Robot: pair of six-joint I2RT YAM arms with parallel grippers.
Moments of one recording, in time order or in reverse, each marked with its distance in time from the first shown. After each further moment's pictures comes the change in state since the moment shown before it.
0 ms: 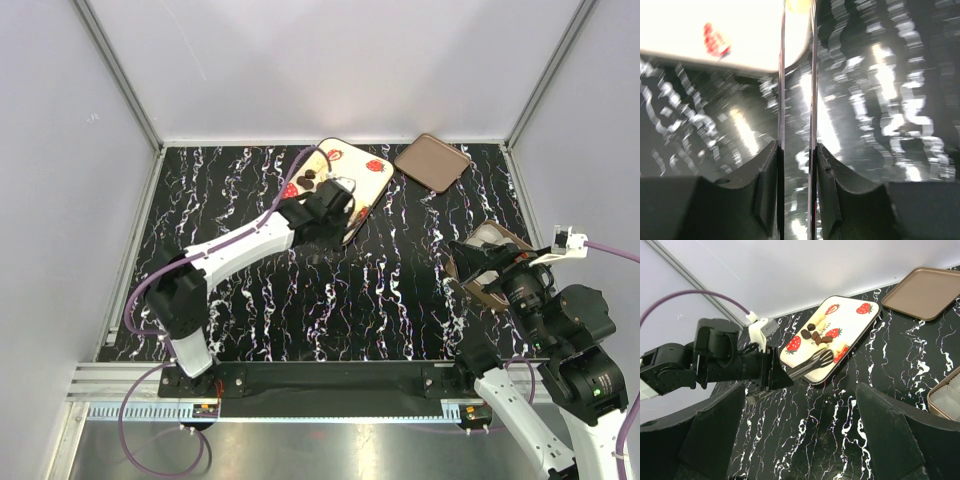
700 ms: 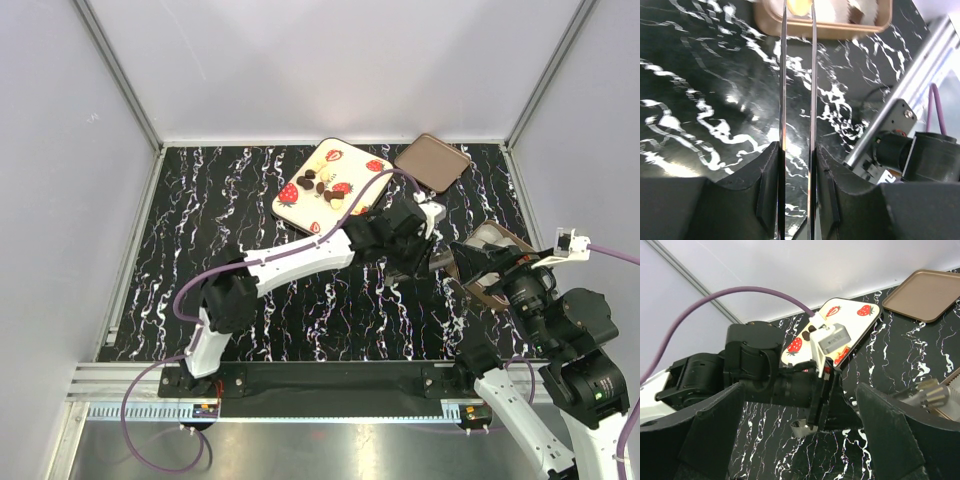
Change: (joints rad) left arm -0.272 0.292 0.394 0.113 0.313 -0.047; right arm 0.000 -0.013 0.000 0.000 0.001 0.001
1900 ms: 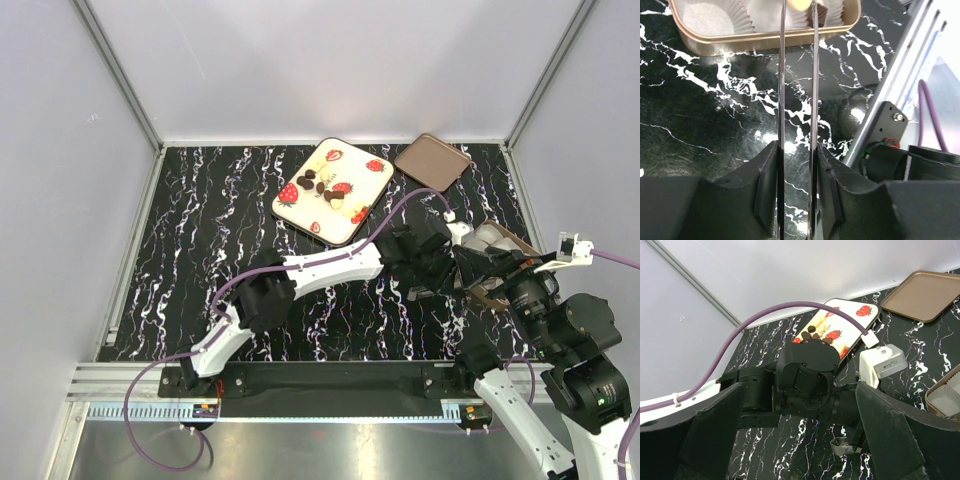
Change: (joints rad) left arm -0.069 0.224 0.157 0.100 0.091 0.021; right arm 0.000 -0.022 0.000 -0.016 0.003 -0.003
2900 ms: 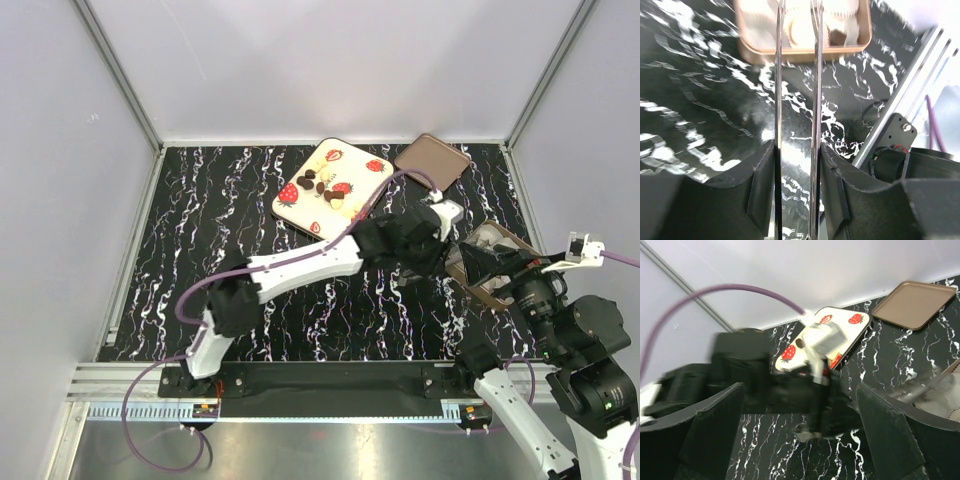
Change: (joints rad) left arm 0.003 -0.149 -0.061 -0.049 -0.177 0.029; right arm 0.000 0.013 0.039 -0.018 0.034 -0.019
